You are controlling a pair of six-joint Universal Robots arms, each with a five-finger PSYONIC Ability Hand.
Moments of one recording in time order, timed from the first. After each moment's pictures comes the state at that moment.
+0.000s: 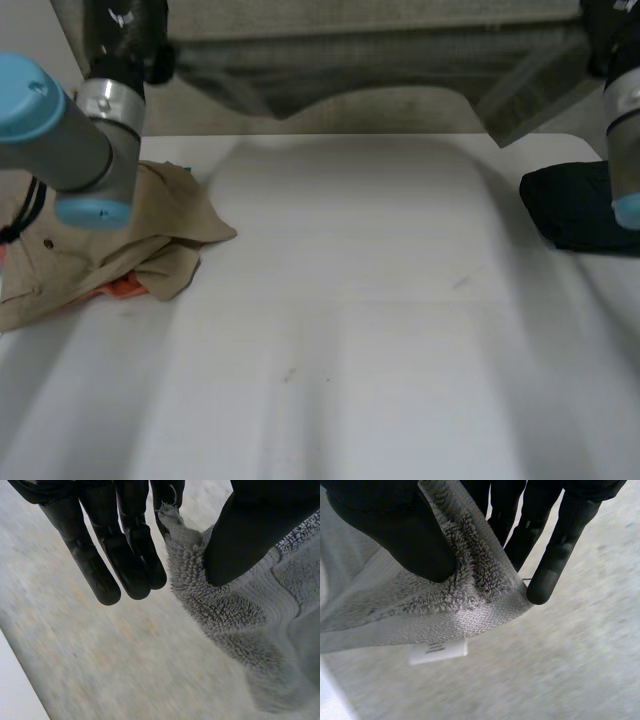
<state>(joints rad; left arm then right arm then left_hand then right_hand) 4.41 -2.22 -0.96 3.62 -1.55 3.47 1.73 -1.03 1.07 -0.45 1.53 2.40 1.15 1.20 1.19 1.20 0.98 1.11 1.18 1.19 1.21 1.02</state>
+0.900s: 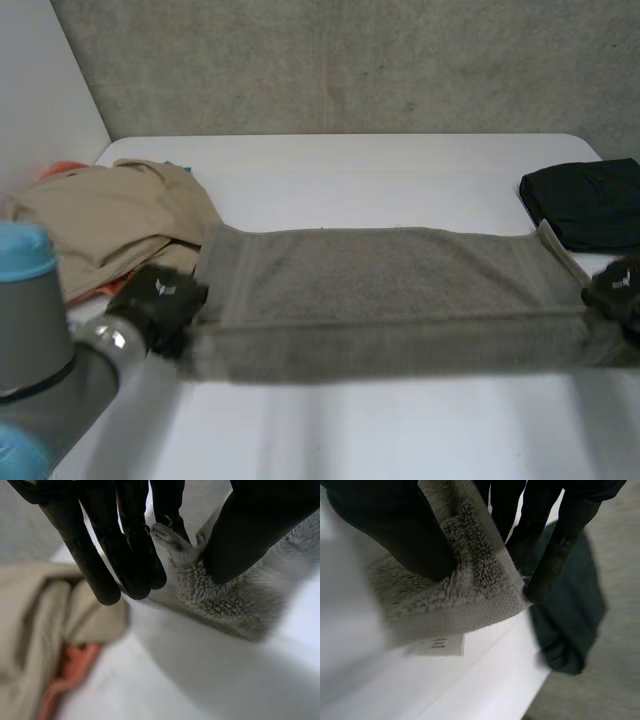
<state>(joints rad) 4.35 -1.81 -1.81 3.17 -1.55 3.72 1.48 -1.38 1.82 0.10 1.38 1.98 1.15 1.20 1.20 1.20 0.98 1.11 1.18 1.19 1.21 1.02</state>
